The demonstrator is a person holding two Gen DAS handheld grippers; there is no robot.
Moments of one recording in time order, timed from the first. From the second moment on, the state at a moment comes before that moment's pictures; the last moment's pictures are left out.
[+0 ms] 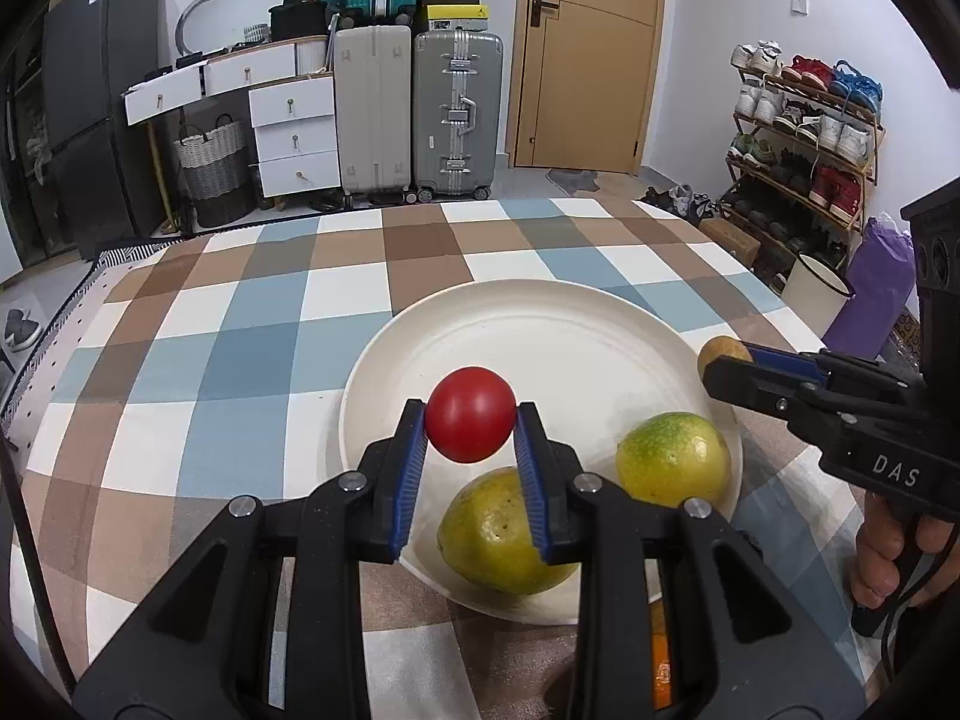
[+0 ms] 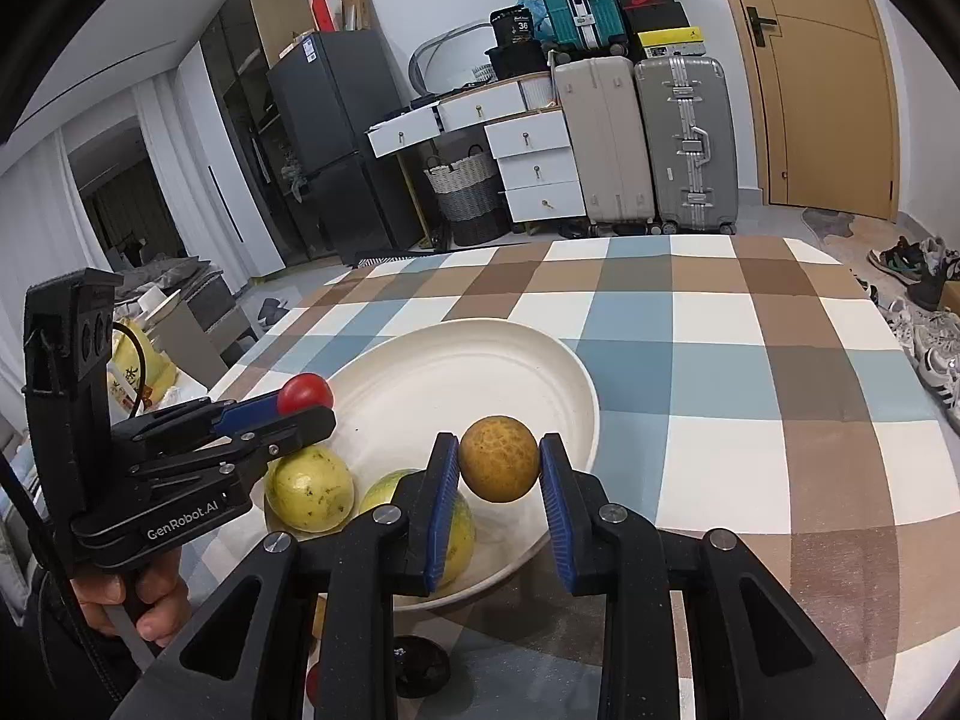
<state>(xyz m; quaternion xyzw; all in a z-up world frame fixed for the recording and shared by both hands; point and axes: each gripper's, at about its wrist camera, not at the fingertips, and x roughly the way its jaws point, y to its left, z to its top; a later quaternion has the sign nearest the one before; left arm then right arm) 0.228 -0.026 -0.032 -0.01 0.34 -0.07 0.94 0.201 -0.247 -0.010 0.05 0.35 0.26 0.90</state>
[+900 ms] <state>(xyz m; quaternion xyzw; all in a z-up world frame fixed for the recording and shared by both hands) 0.200 -0.012 -0.018 -0.03 0.33 -0.05 0.94 0.185 -0.265 -0.001 0.06 0.33 0.23 0.92</state>
